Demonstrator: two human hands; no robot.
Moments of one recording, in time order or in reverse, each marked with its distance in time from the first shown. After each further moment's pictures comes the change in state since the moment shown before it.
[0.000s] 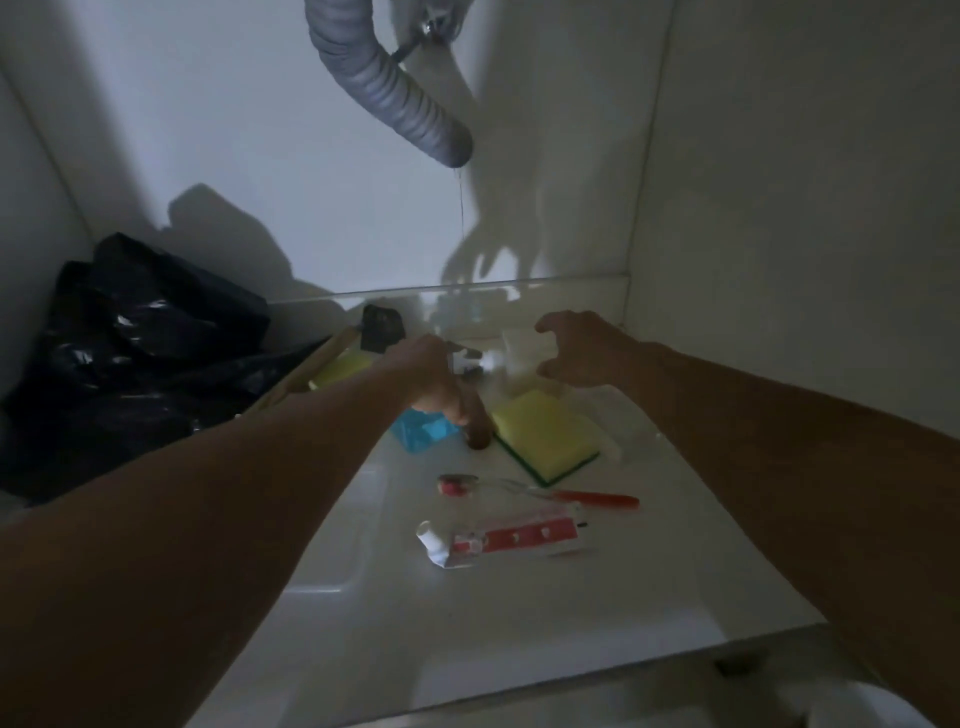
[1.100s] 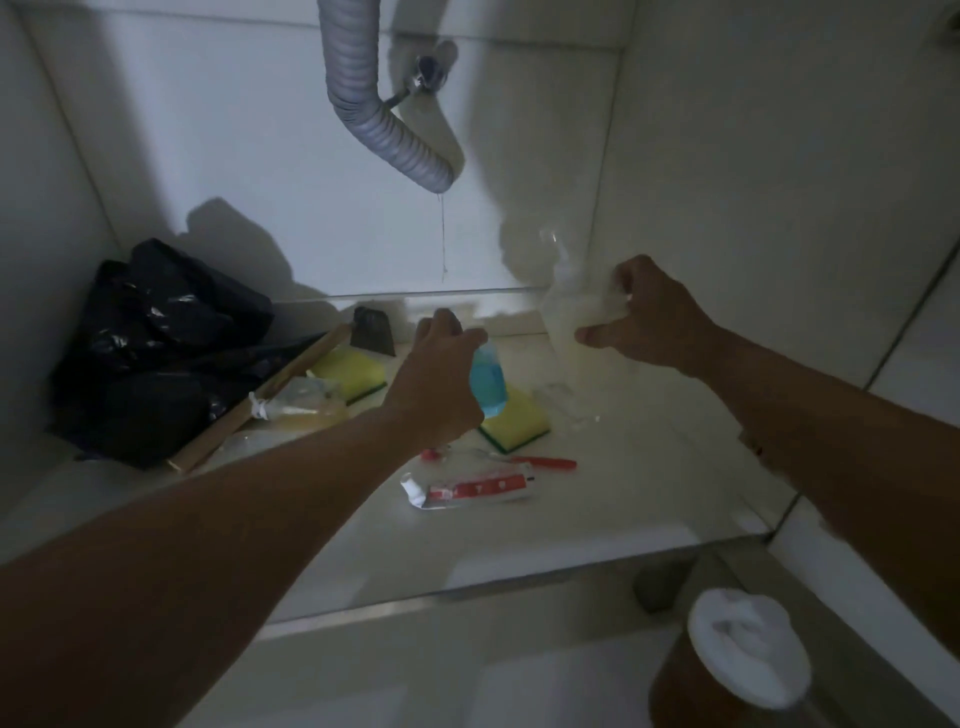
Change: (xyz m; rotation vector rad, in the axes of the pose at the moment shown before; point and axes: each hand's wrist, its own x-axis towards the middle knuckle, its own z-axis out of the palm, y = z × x) left_hand -0.102 0.033 0.001 -0.185 0.405 0.372; right_hand -0.137 0.009 -0.094 0.324 0.368 0.125
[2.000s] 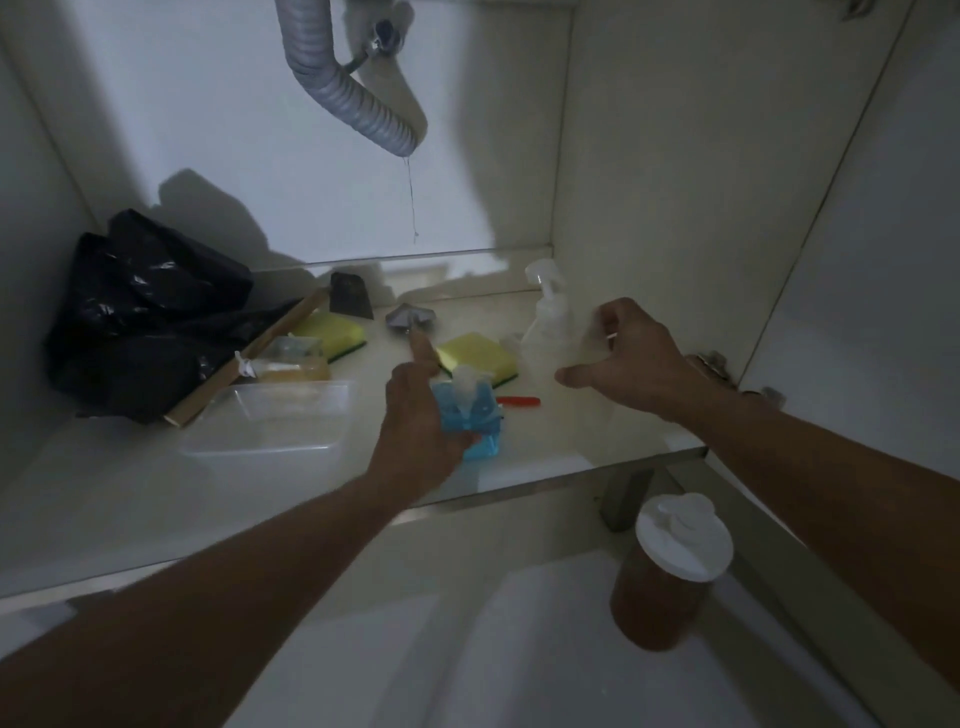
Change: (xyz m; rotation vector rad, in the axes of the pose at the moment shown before) left_hand -0.095 0.015 0.056 -0.413 0.102 -0.206; right_hand -0.110 0.025 0.007 0.148 -0.059 0.160
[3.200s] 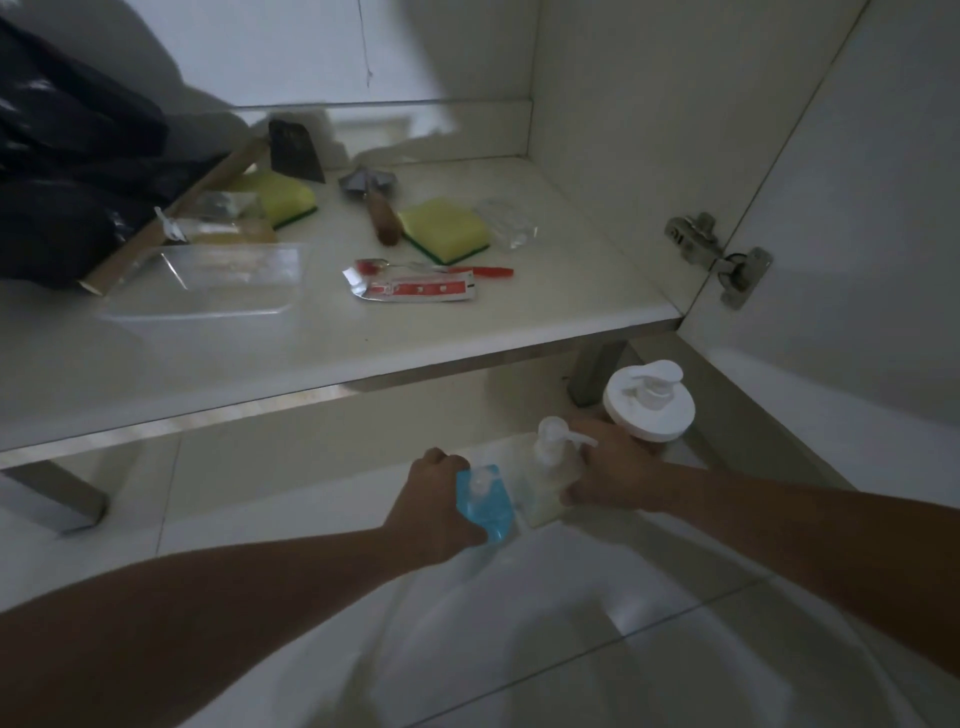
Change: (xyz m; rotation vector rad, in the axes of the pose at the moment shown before) left_hand -0.154 -0.051 0.073 0.174 -0.604 -0.165; right_hand -0.142 0.114 0.076 -0.185 -0.550 0.114
